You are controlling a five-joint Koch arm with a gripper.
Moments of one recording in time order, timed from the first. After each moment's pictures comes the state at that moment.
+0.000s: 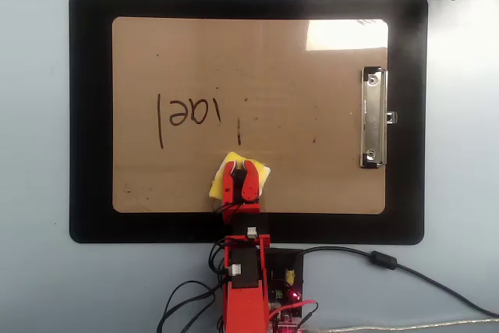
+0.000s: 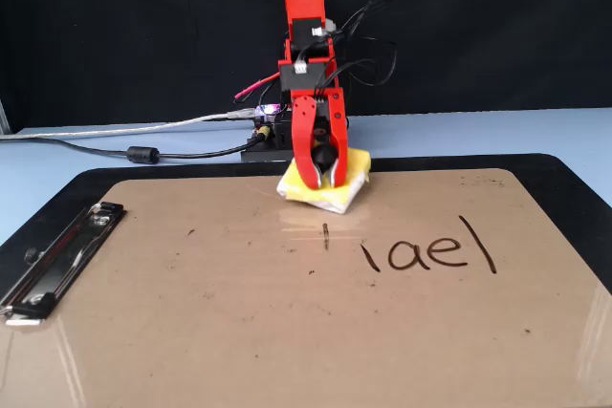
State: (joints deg) arm -6.2 126.9 152.9 14.5 -87.9
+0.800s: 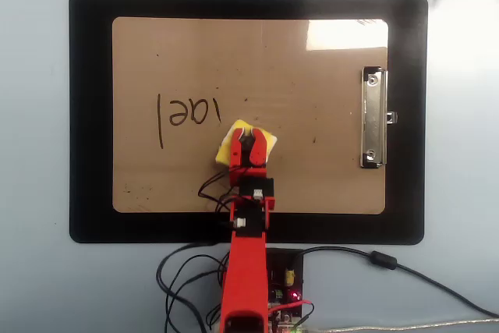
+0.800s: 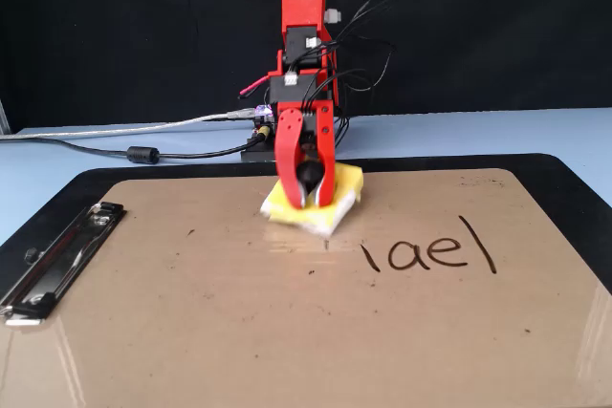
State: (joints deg) arm 1.6 95.5 137.7 -1.4 -87.6
